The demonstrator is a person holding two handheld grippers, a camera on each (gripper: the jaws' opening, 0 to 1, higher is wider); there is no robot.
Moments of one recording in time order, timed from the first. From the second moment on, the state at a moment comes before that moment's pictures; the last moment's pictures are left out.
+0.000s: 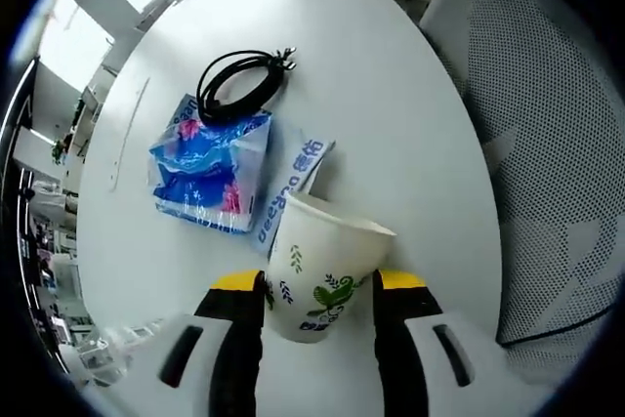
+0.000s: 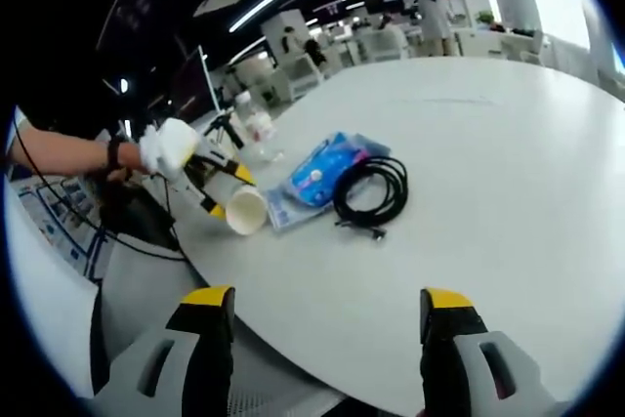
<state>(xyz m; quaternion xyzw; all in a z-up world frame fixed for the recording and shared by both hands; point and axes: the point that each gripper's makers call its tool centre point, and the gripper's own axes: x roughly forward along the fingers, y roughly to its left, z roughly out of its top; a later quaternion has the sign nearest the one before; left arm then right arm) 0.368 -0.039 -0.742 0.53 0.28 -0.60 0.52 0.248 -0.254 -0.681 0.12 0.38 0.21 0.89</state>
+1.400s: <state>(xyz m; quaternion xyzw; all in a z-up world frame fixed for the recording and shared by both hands) 0.355 0.014 -0.737 0.29 0.40 -0.50 0.71 0.244 -0.240 -0.682 0.12 0.38 0.22 0.89</state>
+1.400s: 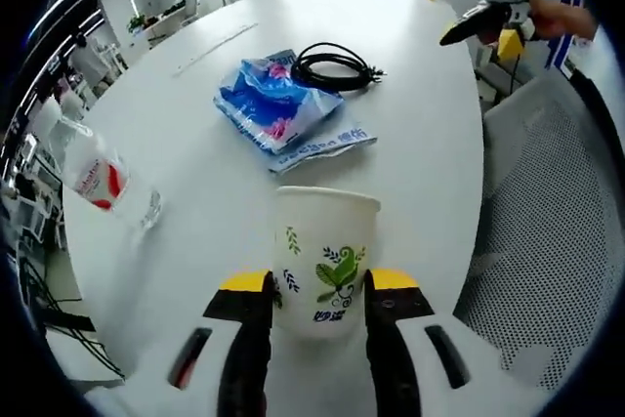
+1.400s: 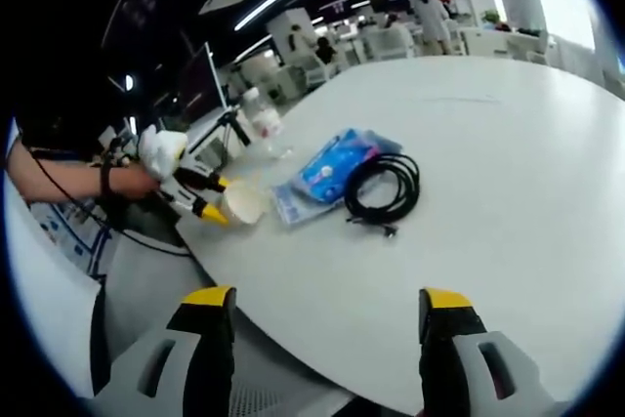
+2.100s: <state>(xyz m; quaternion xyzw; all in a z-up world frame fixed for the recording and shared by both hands) 0.354 0.024 -0.741 0.27 0.42 -0.46 0.74 0.247 -0.232 -0.680 0.11 0.38 0.24 0.89</state>
